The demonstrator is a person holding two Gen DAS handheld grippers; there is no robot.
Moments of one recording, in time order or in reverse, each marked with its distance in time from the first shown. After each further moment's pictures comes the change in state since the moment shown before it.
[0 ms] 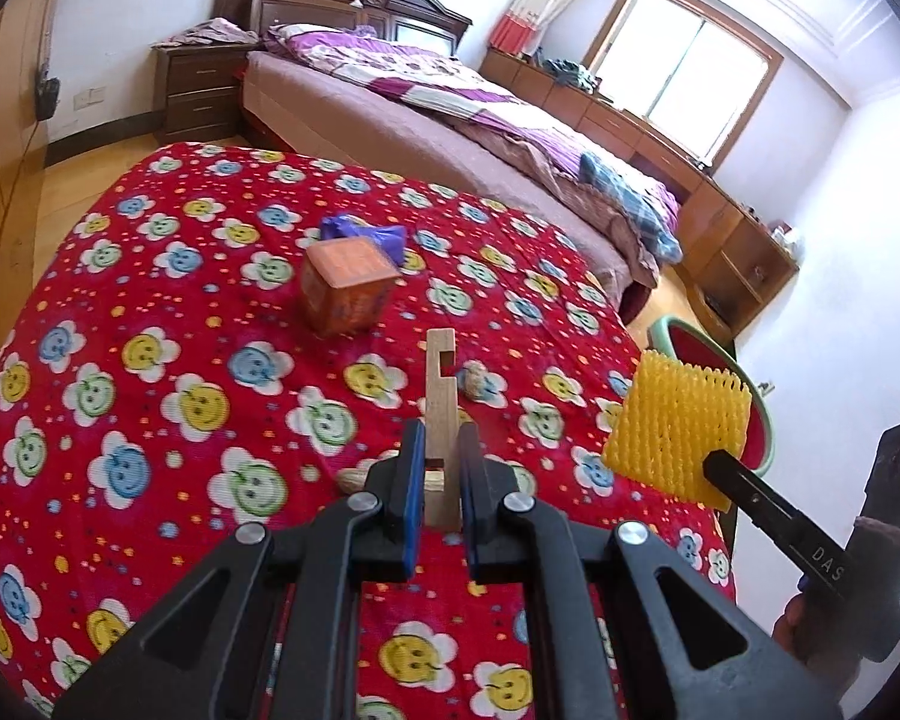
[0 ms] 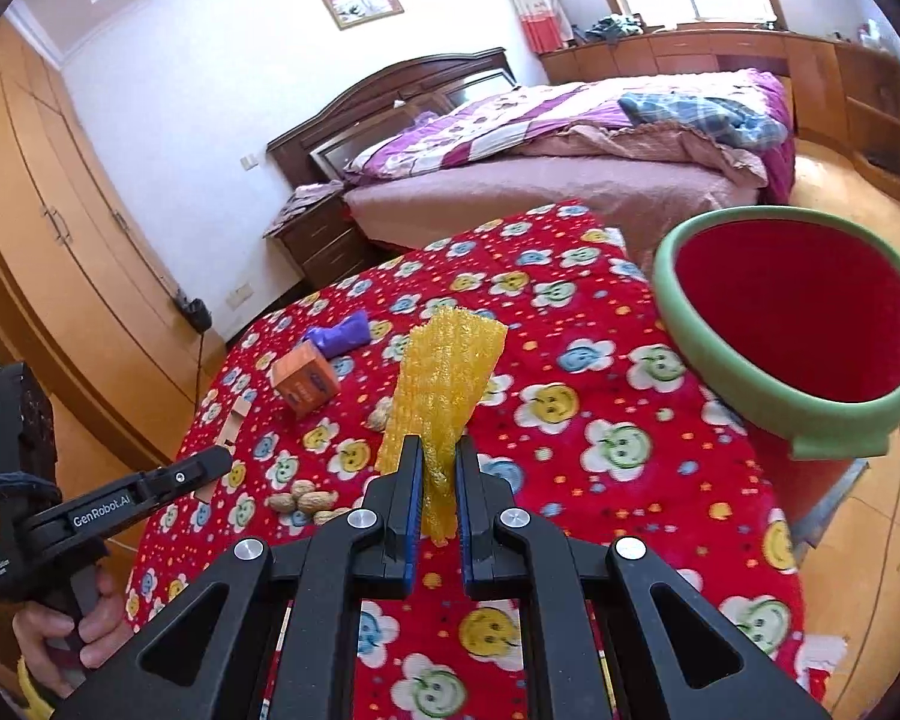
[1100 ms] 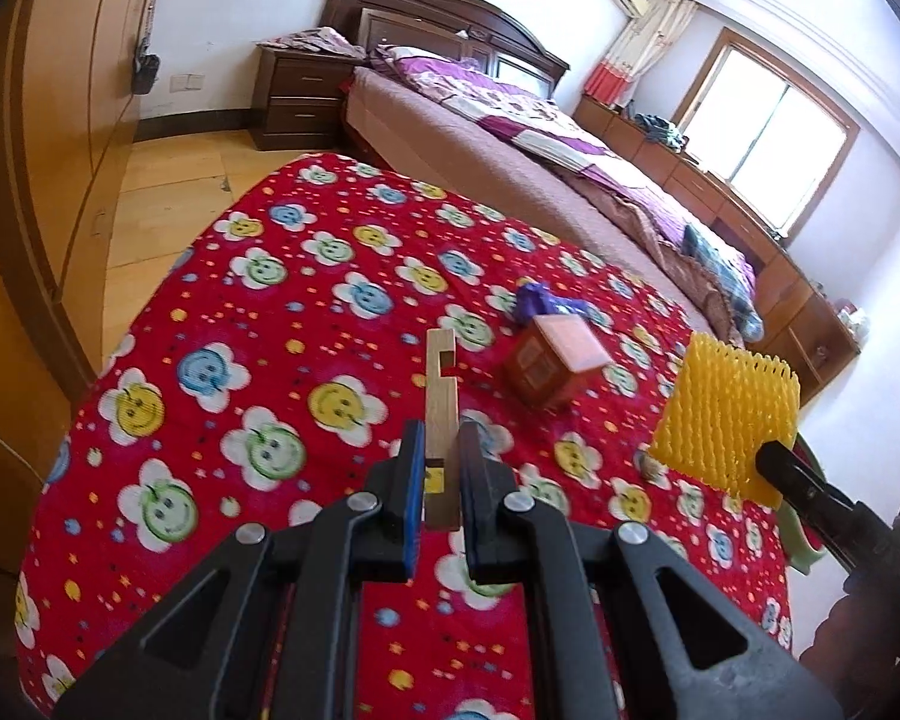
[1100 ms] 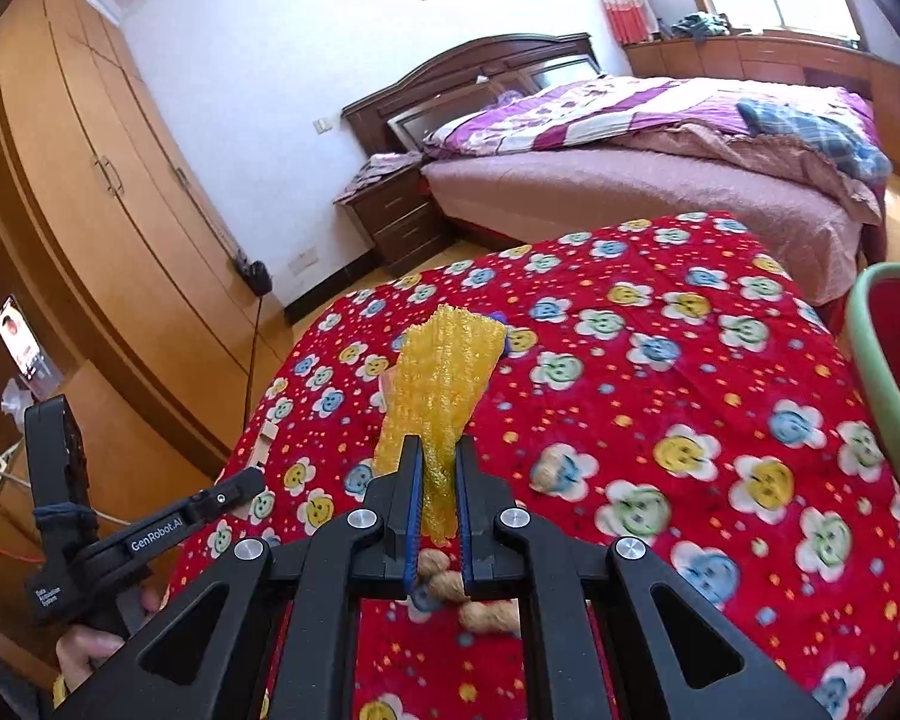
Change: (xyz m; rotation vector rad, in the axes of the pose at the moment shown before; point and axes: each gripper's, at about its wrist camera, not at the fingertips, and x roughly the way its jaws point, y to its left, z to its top) left arm -0.011 0.107 0.018 -0.157 -0.099 0.148; right arm 0.081 0.085 0.028 -0.105 0.053 0.145
